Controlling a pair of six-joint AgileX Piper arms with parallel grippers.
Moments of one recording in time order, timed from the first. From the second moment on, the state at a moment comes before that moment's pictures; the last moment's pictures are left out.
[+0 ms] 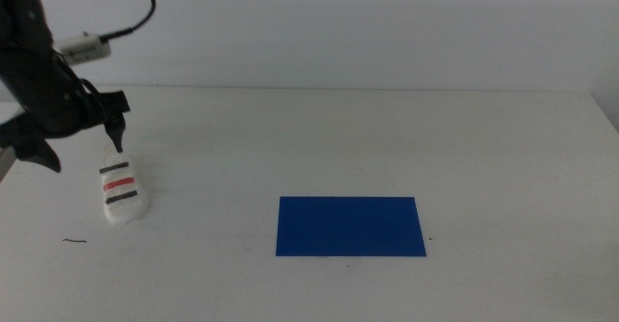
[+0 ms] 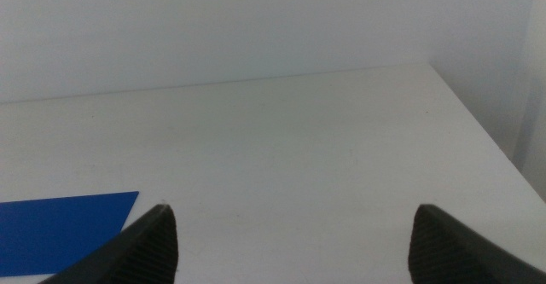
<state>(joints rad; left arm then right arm) 0.05 1.89 -1.47 0.01 1.02 -0.38 0.03 0.00 0.00 -0.04 0.27 0.14</state>
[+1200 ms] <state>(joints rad) -0.36 2.00 -1.72 0.01 1.21 -0.40 0.03 0.00 0.00 -0.04 0.27 0.14</state>
